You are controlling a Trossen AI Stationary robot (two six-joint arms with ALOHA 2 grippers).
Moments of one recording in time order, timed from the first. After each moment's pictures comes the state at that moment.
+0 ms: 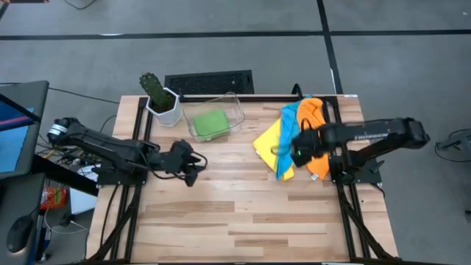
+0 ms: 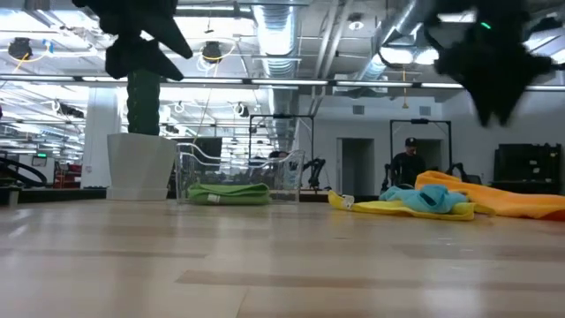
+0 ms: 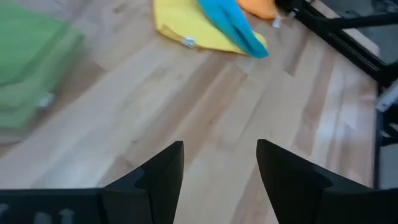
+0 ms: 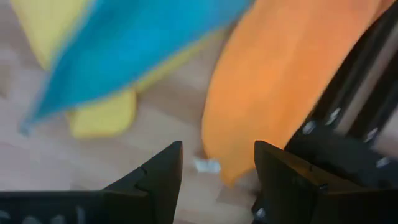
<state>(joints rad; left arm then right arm) -0.27 1.07 0.80 -0.45 -0.37 -0.82 0.04 1.21 0.94 -1.34 0.14 1.12</state>
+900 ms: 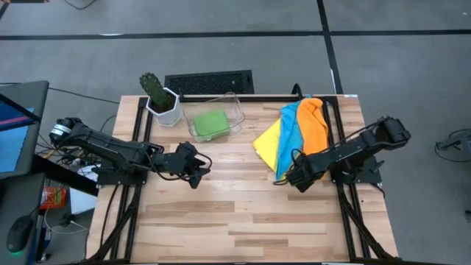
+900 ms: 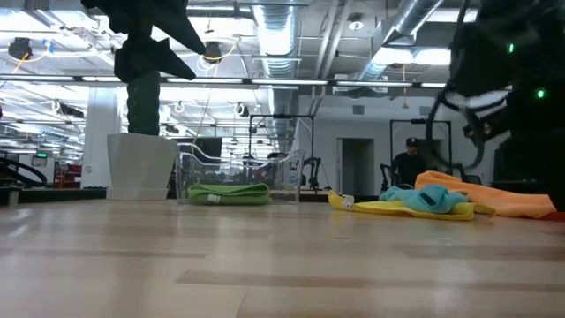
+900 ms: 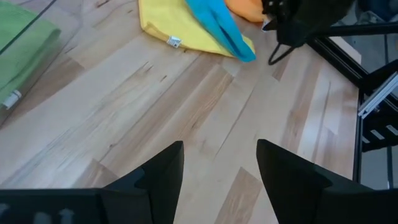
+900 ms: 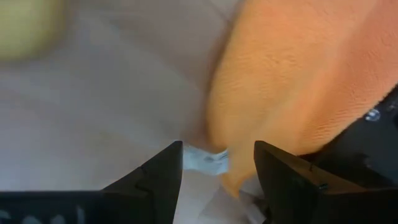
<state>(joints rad) -0.27 1.11 0.80 -0.37 -0.35 -0.85 0.28 1.49 0.69 -1.08 0.05 1.15</state>
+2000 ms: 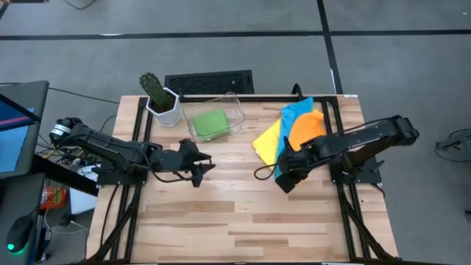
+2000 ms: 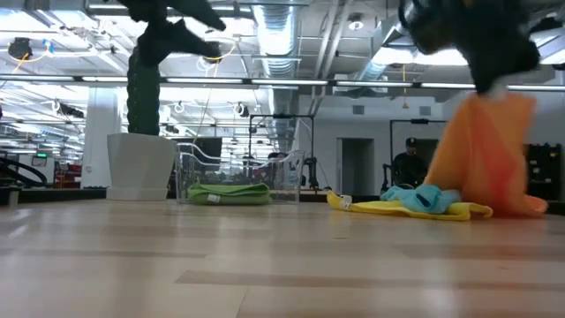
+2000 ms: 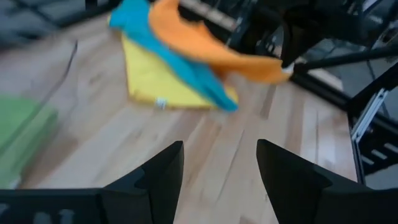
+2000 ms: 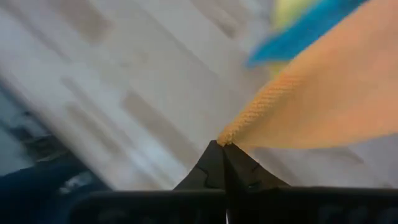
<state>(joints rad) -0.27 1.11 0.80 -0.18 -0.45 -0.63 0.24 1.36 1.13 -1.06 -0.13 1.06</state>
